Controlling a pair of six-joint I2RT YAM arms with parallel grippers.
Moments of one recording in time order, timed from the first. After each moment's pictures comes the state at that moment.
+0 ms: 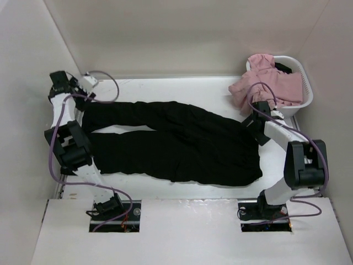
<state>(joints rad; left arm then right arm) 0.41 1.90 1.61 -0.55 0.23 1.07 0.05 1.55 0.93 -0.46 0.35 0.93</state>
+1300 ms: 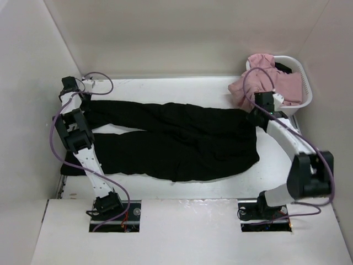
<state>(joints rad) 0.40 2.35 1.95 -0.58 0.16 0.54 0.09 1.50 1.04 -0.41 0.35 0.71</state>
